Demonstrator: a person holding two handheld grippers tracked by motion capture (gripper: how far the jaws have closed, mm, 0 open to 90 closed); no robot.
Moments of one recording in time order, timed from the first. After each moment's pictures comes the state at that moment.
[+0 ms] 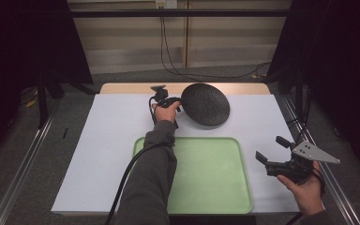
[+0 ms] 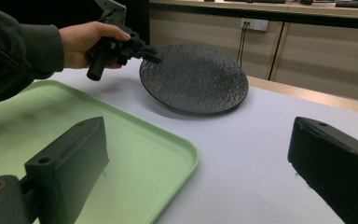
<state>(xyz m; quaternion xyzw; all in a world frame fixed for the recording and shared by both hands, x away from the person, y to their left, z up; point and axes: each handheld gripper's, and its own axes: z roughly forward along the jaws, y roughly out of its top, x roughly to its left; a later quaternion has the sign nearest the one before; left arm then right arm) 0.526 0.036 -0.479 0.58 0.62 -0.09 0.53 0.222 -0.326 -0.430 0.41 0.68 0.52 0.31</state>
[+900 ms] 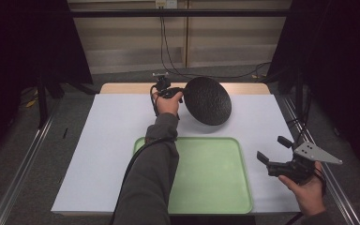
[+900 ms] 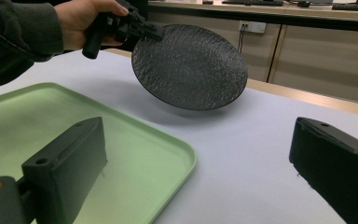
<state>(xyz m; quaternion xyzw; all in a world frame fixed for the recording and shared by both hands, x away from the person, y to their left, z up) 0.526 0.030 -0.429 0.60 0.58 -0.06 0.54 0.220 -0.328 -0.428 0.41 0.68 0.53 0.31</state>
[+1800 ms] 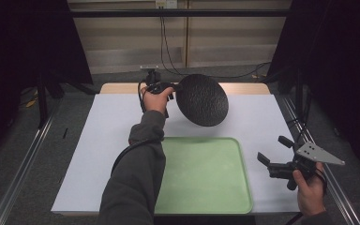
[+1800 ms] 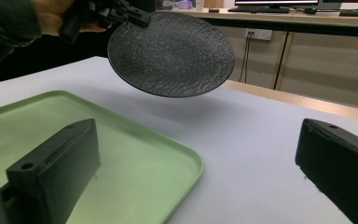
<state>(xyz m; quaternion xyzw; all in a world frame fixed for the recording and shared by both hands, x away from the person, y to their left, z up) 0.508 0.065 -0.388 0.62 0.56 -0.08 0.54 0.218 -0.330 -0.426 0.40 0.67 0.54 0.31</state>
